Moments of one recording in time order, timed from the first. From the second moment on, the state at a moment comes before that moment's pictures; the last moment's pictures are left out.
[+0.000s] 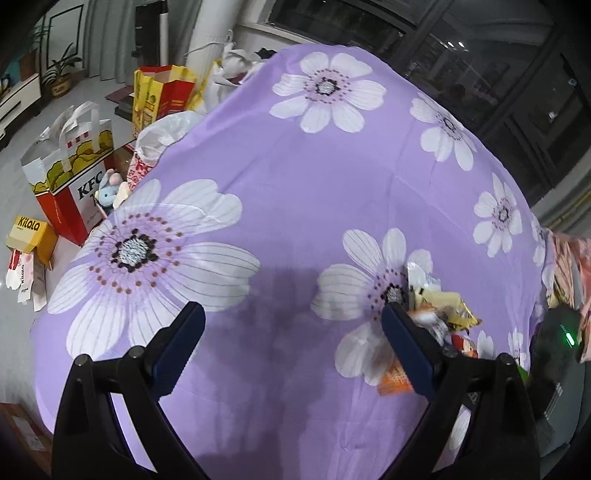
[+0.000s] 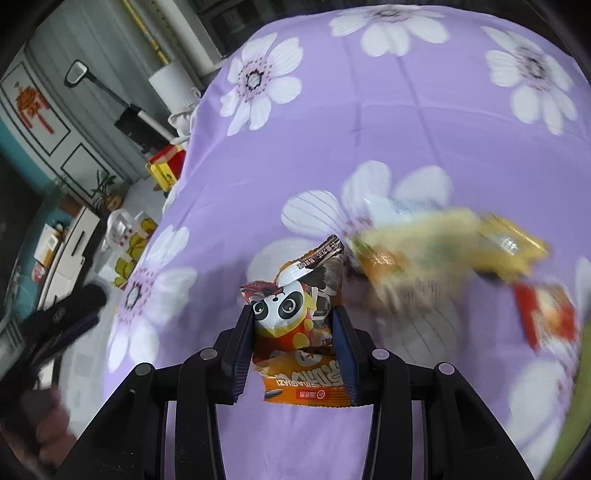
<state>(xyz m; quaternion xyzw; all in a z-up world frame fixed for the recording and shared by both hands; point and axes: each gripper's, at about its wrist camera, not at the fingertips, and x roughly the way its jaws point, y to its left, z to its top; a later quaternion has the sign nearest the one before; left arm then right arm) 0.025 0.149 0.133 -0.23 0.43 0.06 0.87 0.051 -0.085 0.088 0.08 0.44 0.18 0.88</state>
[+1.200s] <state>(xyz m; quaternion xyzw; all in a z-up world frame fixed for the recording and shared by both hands) 0.013 -0.055 0.060 -0.12 0.55 -0.23 0.79 0.000 -0.211 0.037 0.28 0.45 0.16 0.83</state>
